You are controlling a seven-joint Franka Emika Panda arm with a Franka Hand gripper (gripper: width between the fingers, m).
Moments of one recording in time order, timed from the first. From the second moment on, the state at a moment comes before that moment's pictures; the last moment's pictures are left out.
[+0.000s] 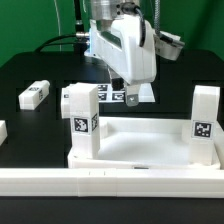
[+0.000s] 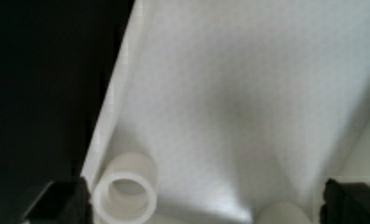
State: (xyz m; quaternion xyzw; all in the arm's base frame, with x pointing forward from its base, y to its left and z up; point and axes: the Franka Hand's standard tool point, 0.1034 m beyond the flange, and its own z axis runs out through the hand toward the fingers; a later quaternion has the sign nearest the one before) arm 0.564 -0.010 0.088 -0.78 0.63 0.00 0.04
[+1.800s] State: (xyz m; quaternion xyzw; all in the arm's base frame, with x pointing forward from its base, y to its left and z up) arm 0.525 0.003 0.008 -0.71 0.71 0.03 -0.01
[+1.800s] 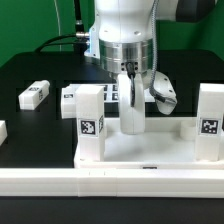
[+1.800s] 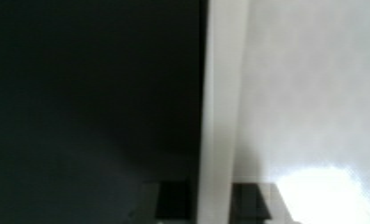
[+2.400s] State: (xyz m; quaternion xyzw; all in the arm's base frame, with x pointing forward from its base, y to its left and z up) arm 0.500 -0.028 0.008 -0.75 0.66 0.02 -0.02
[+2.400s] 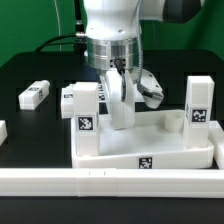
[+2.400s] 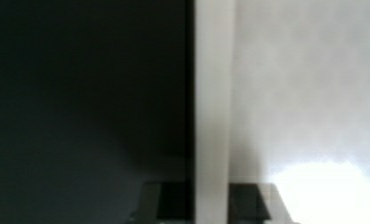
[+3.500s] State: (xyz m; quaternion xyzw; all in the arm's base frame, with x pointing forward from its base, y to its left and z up) arm 0.506 -0.050 0.012 -0.88 0.47 0.02 -0.01
